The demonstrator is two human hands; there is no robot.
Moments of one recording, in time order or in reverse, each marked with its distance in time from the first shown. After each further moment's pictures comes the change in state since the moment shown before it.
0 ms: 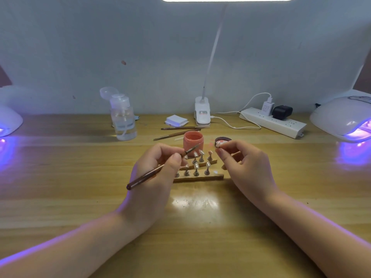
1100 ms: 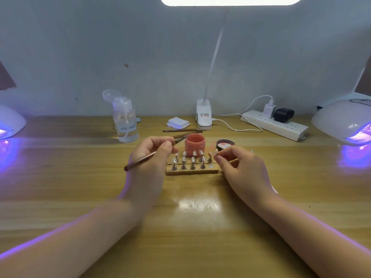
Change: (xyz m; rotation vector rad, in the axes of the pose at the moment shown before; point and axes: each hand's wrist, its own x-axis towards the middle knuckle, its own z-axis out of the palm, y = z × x) left_hand 0.025 -0.006 -0.004 -0.065 0.154 -0.139; right_hand 0.001 0.001 0.007 -0.155 -0.052 0.122
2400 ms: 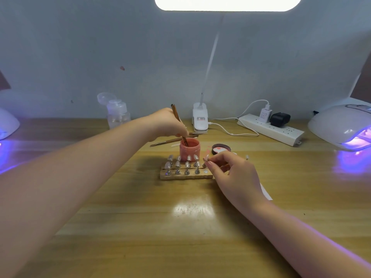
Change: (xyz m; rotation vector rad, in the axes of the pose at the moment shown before) left_hand 0.127 0.025 0.046 0.799 -0.450 -0.239; right_hand 0.004 0.006 0.007 0.028 -0.003 -0.046
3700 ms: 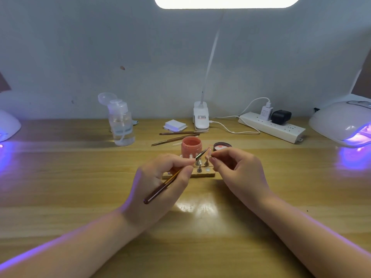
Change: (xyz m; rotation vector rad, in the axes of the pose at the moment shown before) left_hand -0.124 -0.060 0.060 -0.409 0.409 0.706; right_hand 0.001 -0.005 -0.007 0.157 0.014 -0.011
